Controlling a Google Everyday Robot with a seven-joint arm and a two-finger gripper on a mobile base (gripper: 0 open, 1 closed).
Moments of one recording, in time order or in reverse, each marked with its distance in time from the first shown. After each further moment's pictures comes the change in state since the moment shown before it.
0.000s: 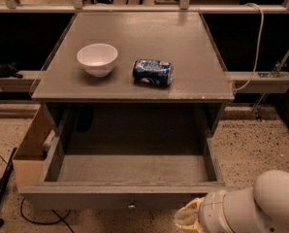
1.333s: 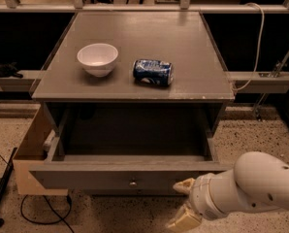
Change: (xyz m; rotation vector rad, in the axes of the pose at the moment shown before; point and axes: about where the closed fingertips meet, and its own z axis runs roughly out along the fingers) arm -0.012 -0.034 0.018 0.004 0.058 -0.011
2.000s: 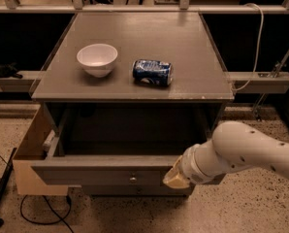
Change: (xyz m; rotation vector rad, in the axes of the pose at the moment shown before) arm -0.026 -0.082 0.021 0.054 0.056 -0.022
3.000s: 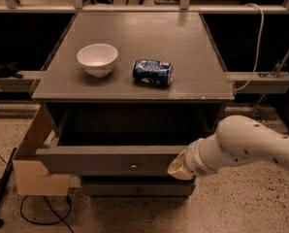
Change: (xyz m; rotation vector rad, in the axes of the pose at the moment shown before) arm 0.003 -0.023 -0.005 0.015 -0.012 0.020
